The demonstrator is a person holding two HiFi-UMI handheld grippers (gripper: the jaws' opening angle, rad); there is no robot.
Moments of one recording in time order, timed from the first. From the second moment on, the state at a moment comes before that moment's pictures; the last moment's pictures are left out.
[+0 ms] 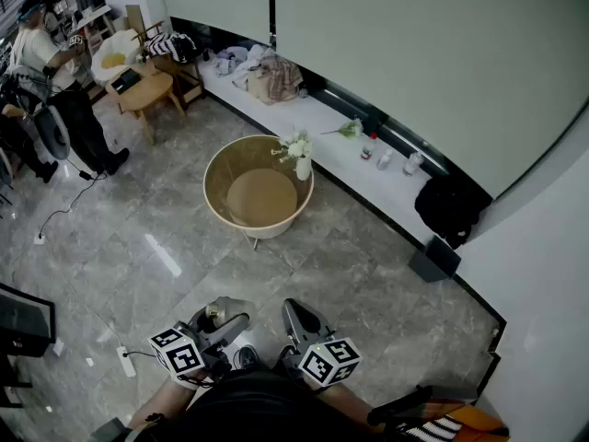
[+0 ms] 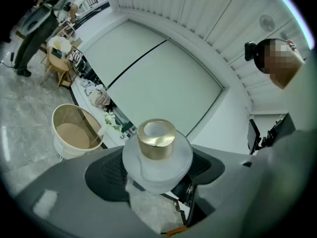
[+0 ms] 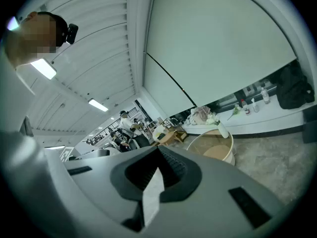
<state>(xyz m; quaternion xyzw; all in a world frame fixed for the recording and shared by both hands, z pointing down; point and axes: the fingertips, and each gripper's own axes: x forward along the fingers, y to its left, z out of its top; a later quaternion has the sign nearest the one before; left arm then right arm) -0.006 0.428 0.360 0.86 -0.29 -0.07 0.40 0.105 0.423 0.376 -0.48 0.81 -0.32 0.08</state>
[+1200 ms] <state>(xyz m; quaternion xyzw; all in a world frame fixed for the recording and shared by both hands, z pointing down) -0.014 0.431 0.355 0.83 -0.32 -0.16 0.44 0.111 0.435 0.352 -0.47 0.83 -0.27 0.11</state>
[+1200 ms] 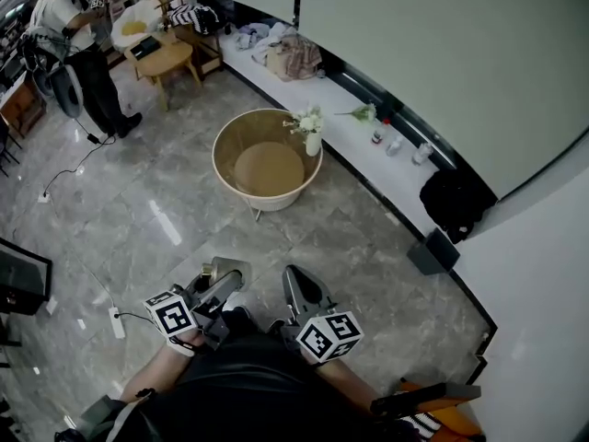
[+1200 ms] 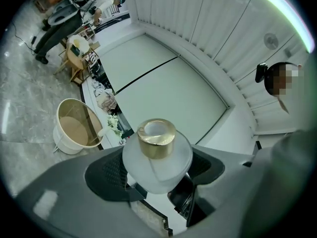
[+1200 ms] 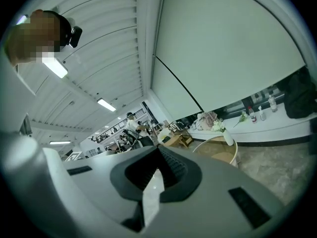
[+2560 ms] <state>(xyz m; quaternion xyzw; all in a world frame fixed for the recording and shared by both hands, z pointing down) -0.105 0.208 0.414 0.83 -0.35 -0.08 0.43 0.046 0.227 0.402 -0.52 0.79 -0.33 0.06</state>
